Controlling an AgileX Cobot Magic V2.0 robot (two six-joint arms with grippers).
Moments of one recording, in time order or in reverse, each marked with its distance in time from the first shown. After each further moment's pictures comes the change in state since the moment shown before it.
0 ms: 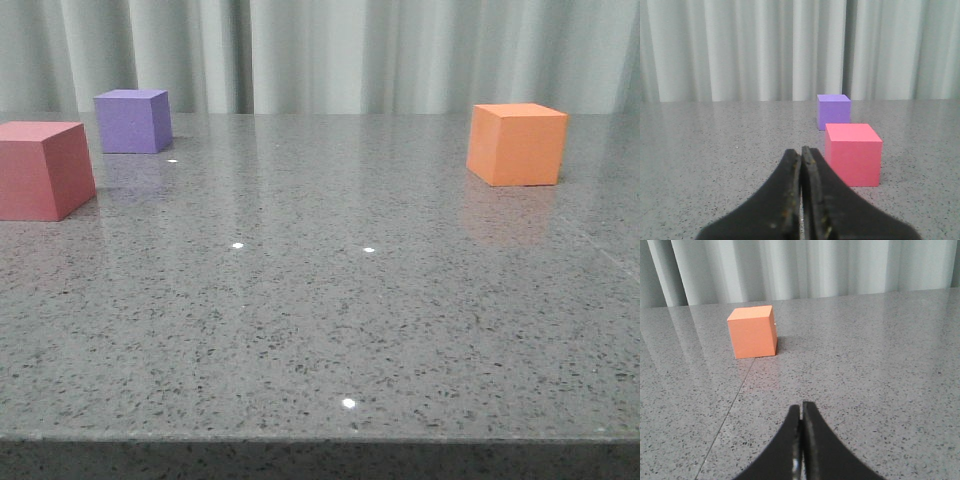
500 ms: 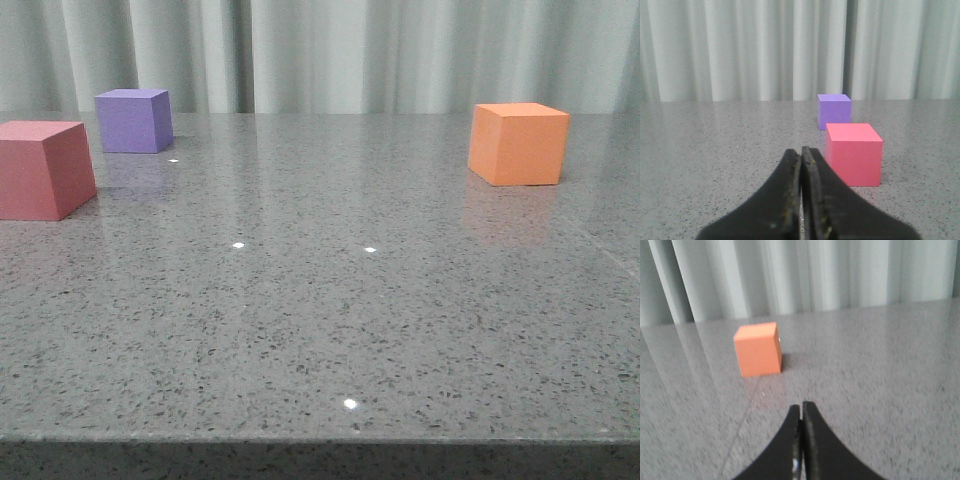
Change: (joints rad) left arm 0.000 0.000 0.000 0.000 0.000 0.000; right arm 0.000 0.000 -0.060 0.034 0.001 0.000
